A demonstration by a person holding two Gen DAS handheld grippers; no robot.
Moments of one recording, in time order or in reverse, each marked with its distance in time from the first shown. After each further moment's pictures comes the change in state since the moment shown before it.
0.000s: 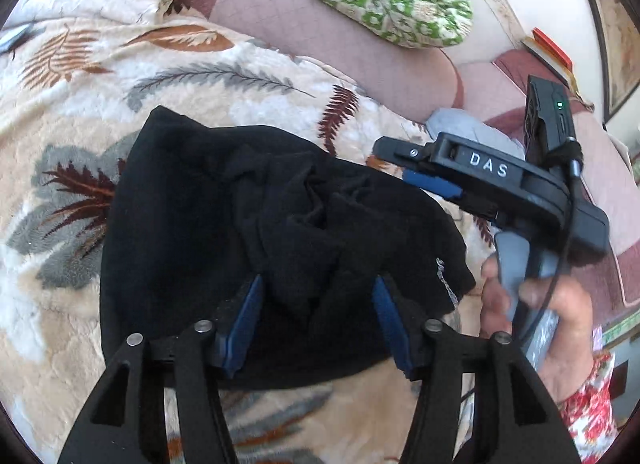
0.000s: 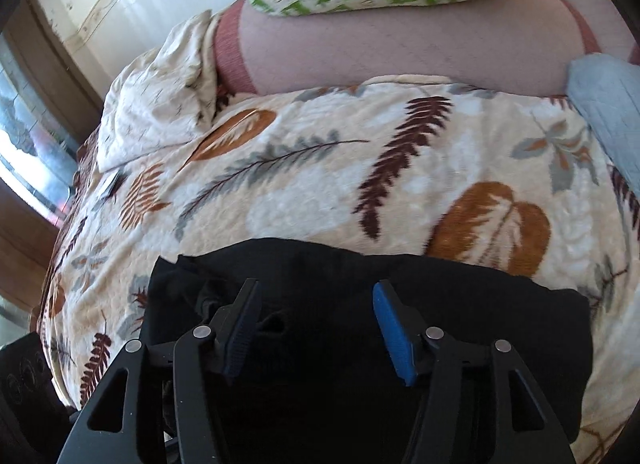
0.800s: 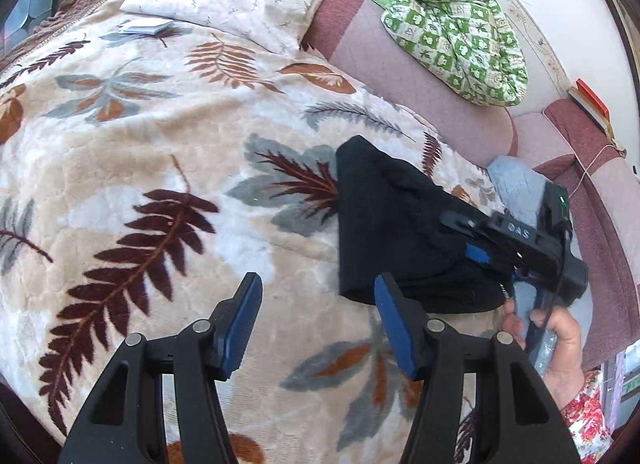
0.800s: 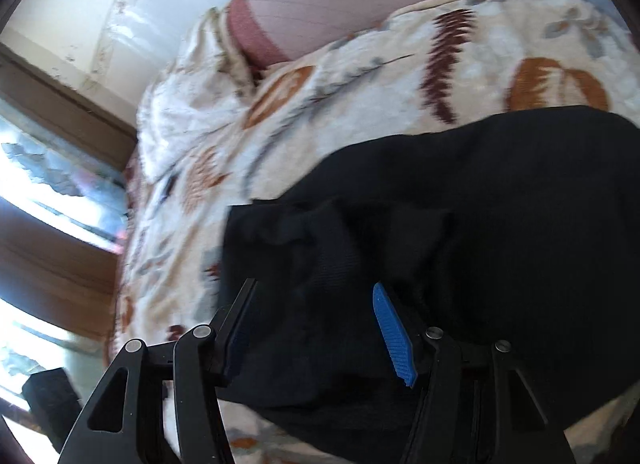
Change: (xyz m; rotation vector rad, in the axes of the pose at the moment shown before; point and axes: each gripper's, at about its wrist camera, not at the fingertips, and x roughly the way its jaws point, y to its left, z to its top) left arm -0.111 0.095 -0.051 -0.132 -0.139 0.201; right arm 0.026 0.031 -0.065 0.213 0.063 0.186
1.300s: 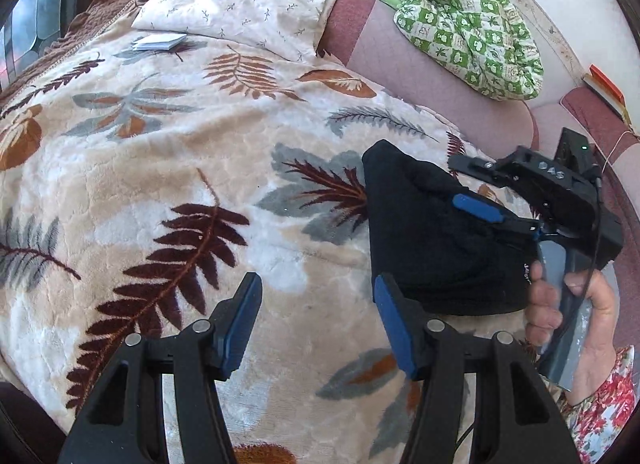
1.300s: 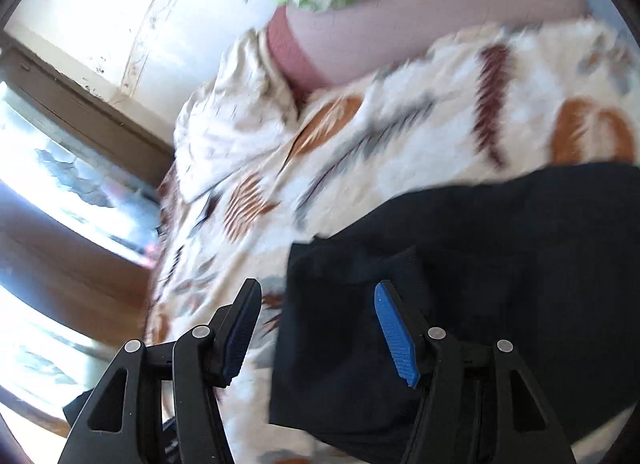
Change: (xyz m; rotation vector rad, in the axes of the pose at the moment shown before) left arm -0.002 0.001 0.002 0.050 -0.022 0.112; right arm 0.009 0.040 0.020 -0.017 -0.022 0.203
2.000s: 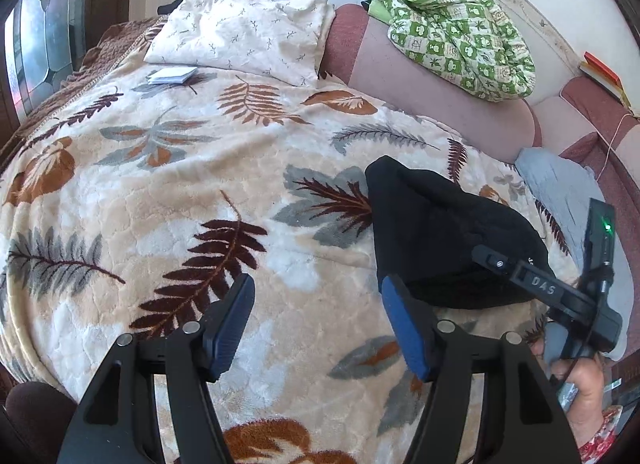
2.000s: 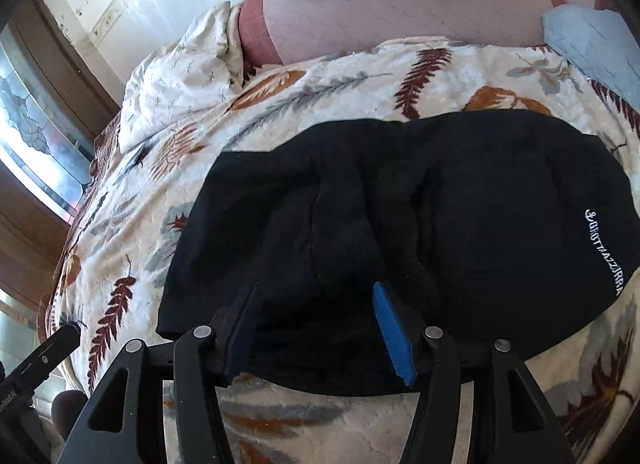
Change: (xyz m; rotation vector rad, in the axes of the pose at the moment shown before) left arm -0.038 -0.012 -0.006 0.064 -0.065 0.074; right arm -0.033 -0.008 -0.081 -0.163 -0.080 -0.347
